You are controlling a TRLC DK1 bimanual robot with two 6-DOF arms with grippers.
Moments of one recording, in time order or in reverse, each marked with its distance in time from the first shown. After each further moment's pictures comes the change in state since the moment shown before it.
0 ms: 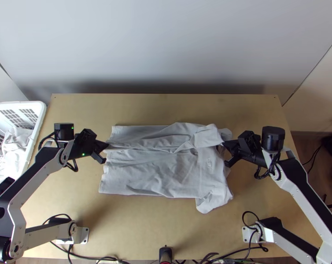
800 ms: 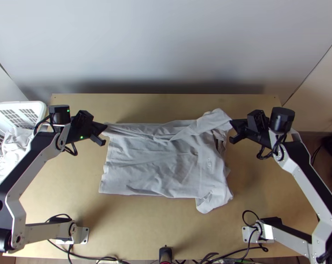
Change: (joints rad) left arm -0.005 0.064 0.225 -0.019 -0.018 -0.069; right arm -0.104 0.164 0.180 0.106 0.000 0.059
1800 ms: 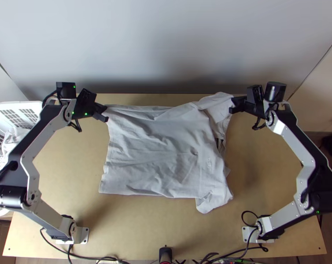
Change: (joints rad) left arm 0.014 0.330 0.374 -0.060 -0.083 -0.021; right arm -0.089 0.453 0.355 0.092 0.000 0.065
